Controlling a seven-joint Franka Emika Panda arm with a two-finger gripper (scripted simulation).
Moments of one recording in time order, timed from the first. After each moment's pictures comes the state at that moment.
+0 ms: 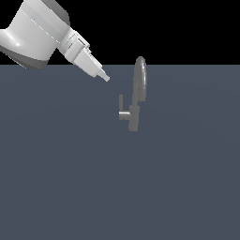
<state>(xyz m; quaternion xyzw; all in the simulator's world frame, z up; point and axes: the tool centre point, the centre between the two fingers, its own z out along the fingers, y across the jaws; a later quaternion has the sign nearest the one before) 0.087 0.051 0.238 0.68 -0.62 0.30 0.26</state>
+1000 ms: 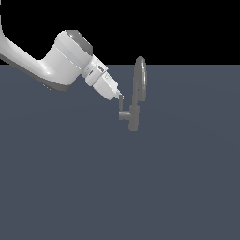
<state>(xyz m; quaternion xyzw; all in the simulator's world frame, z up) 0.086 -0.005 0.160 0.65 -0.66 0.27 0.28</state>
